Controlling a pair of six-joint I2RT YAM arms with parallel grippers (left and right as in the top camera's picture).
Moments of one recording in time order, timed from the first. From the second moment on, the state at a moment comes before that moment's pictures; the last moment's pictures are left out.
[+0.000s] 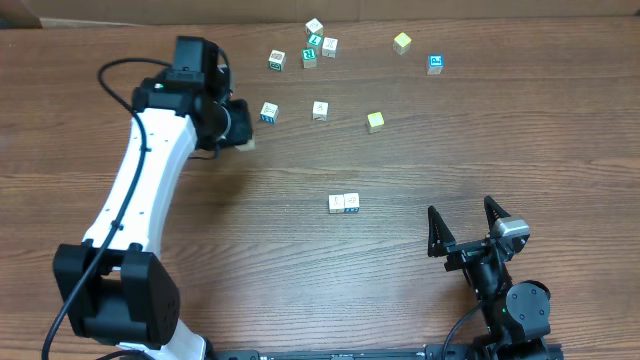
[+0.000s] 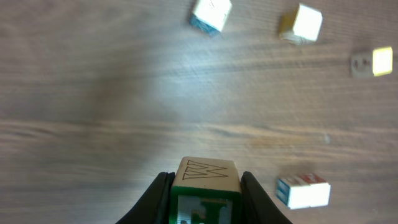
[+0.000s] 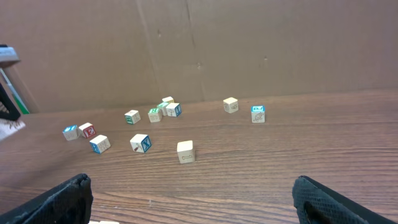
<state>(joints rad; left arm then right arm) -0.14 1.77 1.55 -1.02 0.16 -0.30 0.22 0.01 0.02 -0.03 -0.01 0.17</state>
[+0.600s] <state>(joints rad) -0.49 1.77 1.33 -0.92 0.04 -0.66 0.22 0.01 0.02 -0.03 -0.01 0.17</state>
